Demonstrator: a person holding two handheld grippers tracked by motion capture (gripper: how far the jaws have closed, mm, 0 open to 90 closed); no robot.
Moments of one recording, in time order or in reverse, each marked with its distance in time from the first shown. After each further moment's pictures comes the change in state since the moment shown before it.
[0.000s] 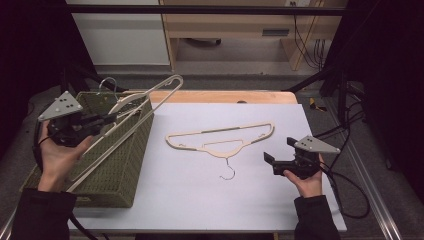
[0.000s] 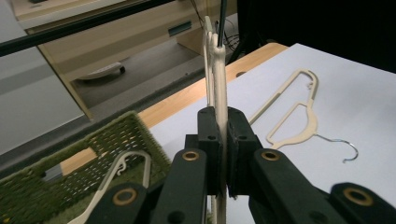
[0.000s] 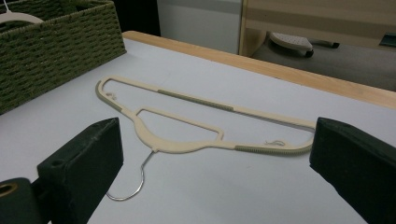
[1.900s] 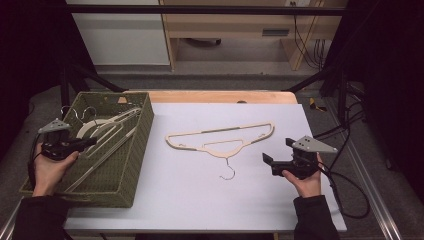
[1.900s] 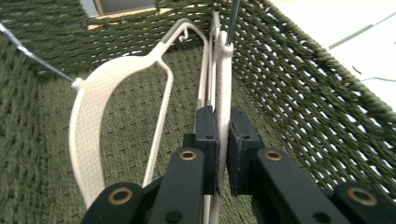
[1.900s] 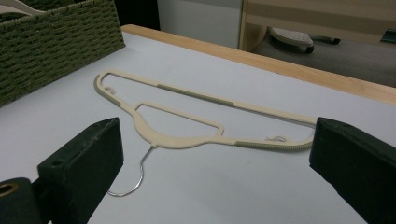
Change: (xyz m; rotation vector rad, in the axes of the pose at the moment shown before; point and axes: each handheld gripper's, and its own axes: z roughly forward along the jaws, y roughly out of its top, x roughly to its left) left arm 0.081 -0.131 0.028 0.216 0.087 -0.287; right arm 0.002 -0.001 0.004 0.020 -0.002 -0.009
